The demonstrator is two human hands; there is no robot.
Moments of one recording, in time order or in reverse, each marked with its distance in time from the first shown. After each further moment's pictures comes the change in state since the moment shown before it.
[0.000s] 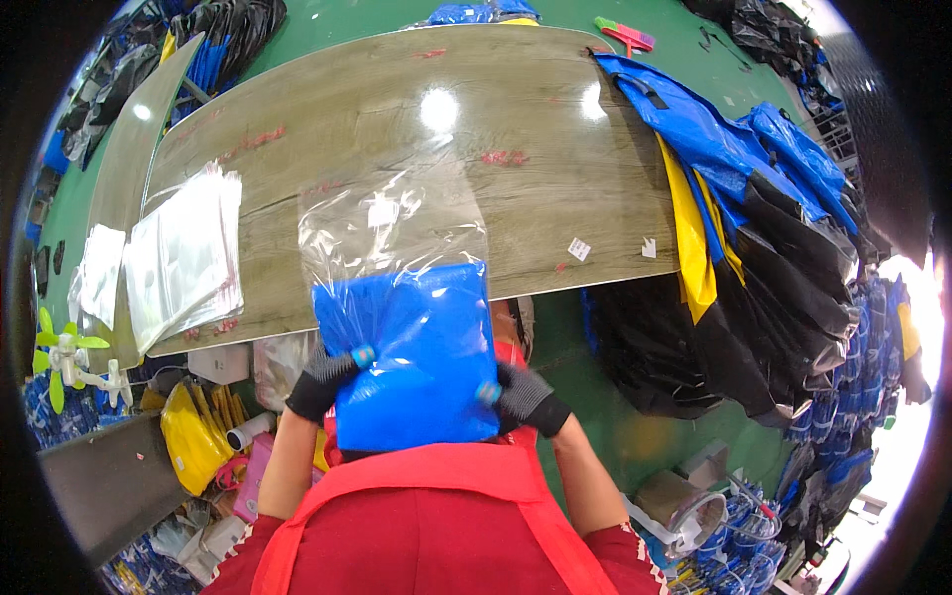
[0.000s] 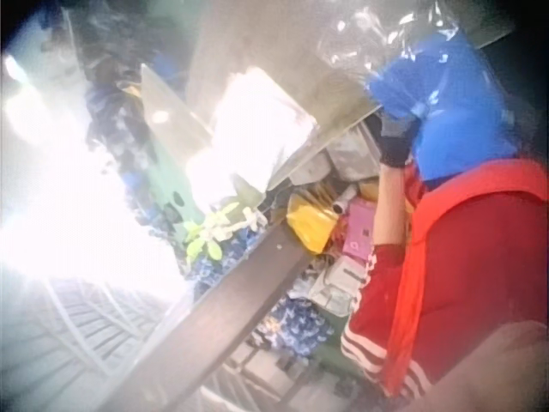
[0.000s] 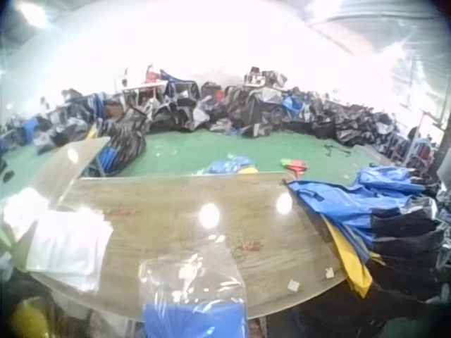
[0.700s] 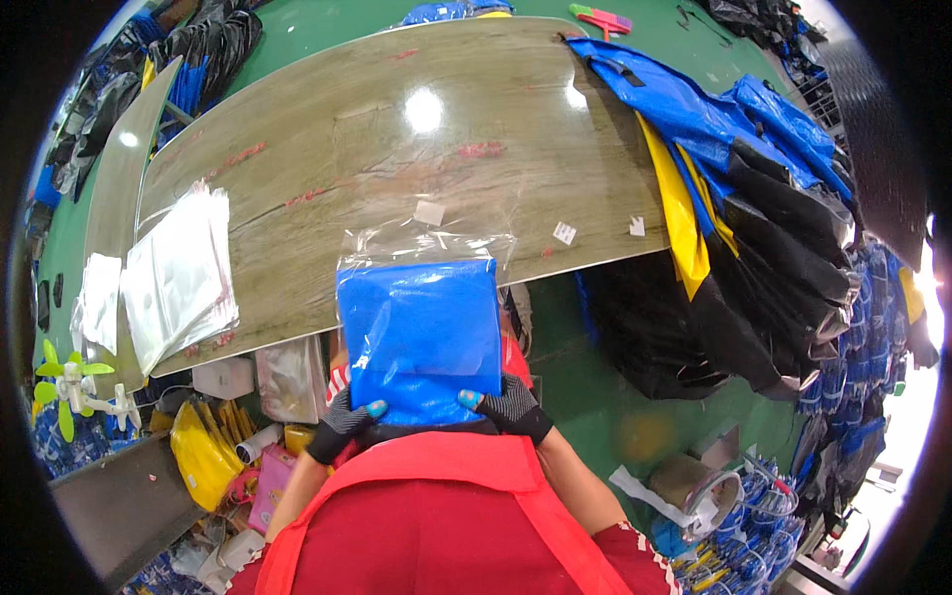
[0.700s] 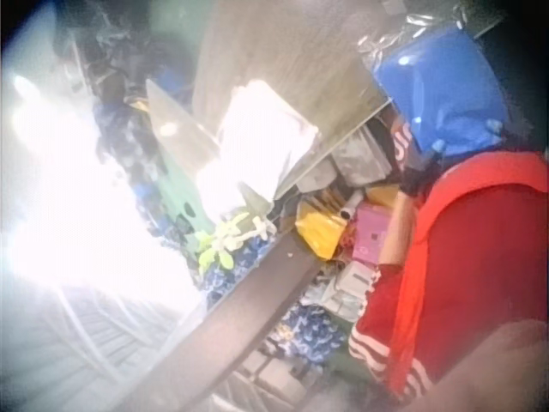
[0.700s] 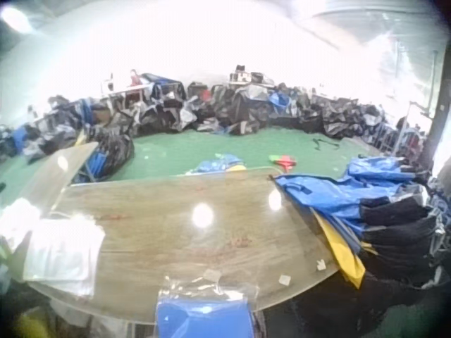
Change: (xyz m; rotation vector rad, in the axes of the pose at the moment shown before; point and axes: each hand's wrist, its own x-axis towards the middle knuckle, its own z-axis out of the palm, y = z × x) left_hand -0.047 -0.014 0.030 0.122 -0.074 -0.078; right_hand -0.024 0.042 0.041 0.217 0.116 0.095
